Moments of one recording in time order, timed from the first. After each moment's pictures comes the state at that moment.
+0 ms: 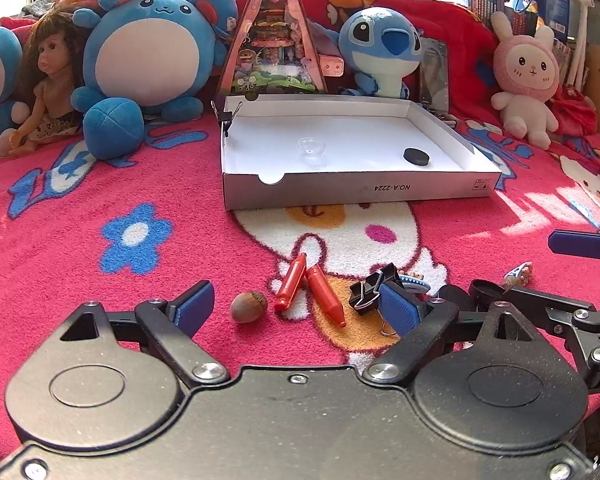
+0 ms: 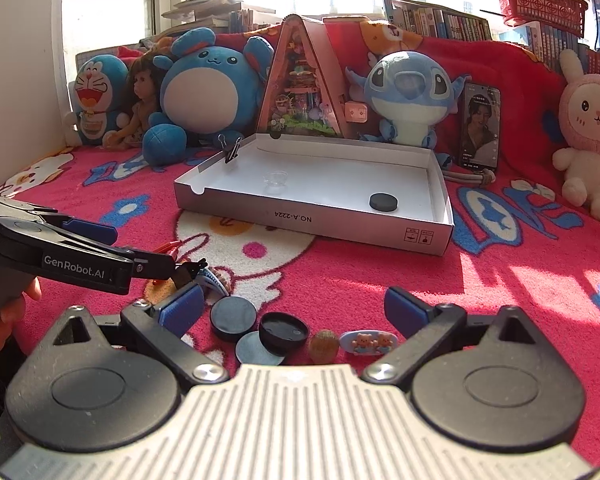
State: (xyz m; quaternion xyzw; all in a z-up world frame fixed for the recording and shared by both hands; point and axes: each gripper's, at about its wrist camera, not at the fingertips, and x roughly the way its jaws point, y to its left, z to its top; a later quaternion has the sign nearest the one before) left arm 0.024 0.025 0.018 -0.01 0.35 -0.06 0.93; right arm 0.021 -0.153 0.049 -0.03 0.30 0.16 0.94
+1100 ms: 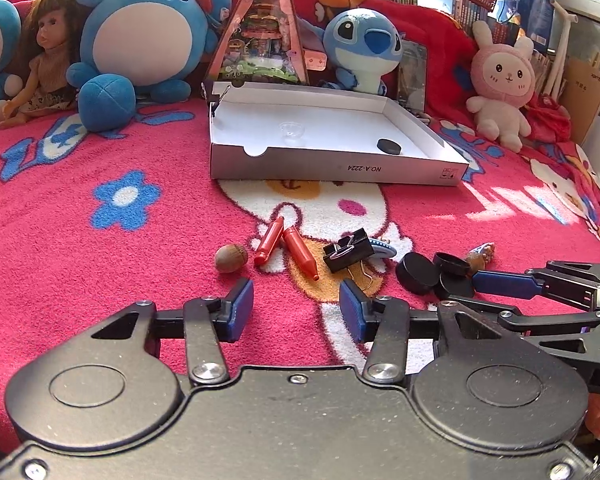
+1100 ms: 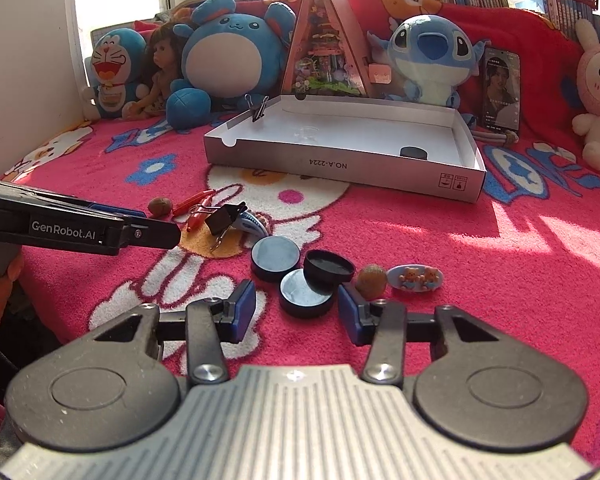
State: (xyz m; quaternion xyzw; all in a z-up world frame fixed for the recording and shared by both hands) left arm -0.007 0.032 0.015 -0.04 0.36 -0.09 0.93; right arm 0.002 -0.138 0.028 -0.02 0.34 0.18 0.92
